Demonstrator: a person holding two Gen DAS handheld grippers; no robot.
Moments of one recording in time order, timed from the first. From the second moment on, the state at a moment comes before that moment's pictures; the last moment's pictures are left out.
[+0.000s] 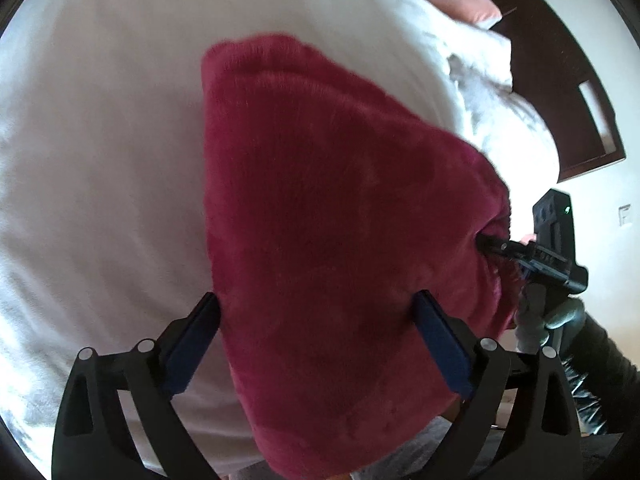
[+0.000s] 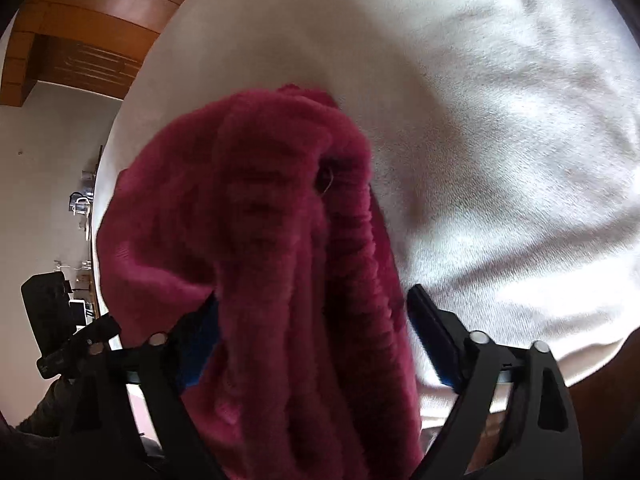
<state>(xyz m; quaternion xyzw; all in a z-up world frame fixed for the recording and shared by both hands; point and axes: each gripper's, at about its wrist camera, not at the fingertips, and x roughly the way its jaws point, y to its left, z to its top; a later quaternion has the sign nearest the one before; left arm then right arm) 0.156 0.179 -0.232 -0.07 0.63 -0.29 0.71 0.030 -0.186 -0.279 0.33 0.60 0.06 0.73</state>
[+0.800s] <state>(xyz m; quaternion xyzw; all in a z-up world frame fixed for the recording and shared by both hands) 0.165 0.194 -0.253 -0.19 0.68 -0.31 0.64 0.051 -0.178 -0.261 0.37 0.58 0.08 0.72</state>
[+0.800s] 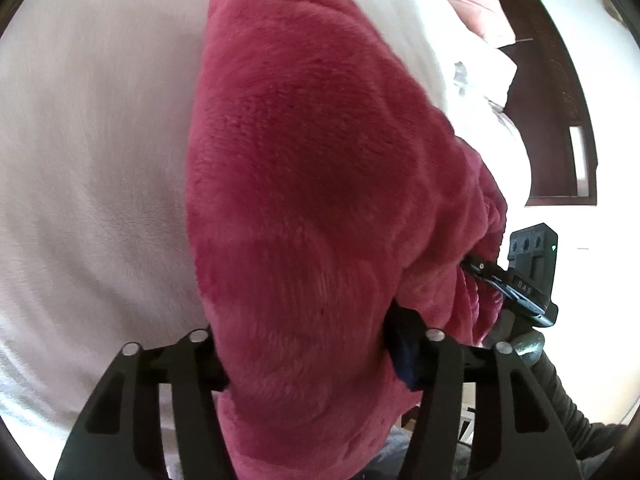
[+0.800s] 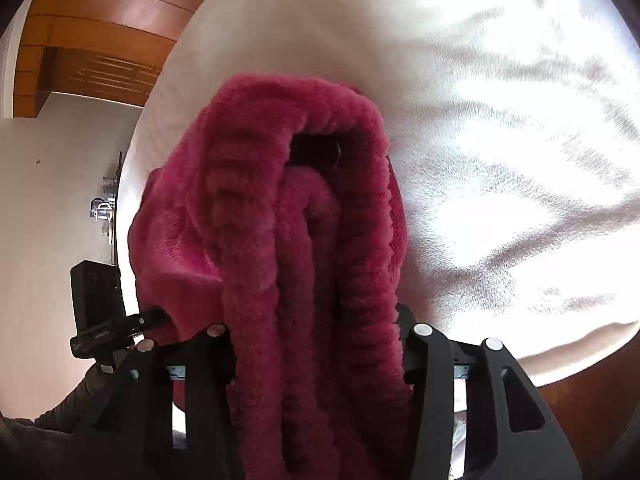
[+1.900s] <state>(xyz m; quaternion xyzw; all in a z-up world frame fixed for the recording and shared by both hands) 0.391 0.110 -0.149 -0.21 0.55 -0.24 0.77 0.339 -0.263 -0.143 0.30 0.50 0.16 0.80</state>
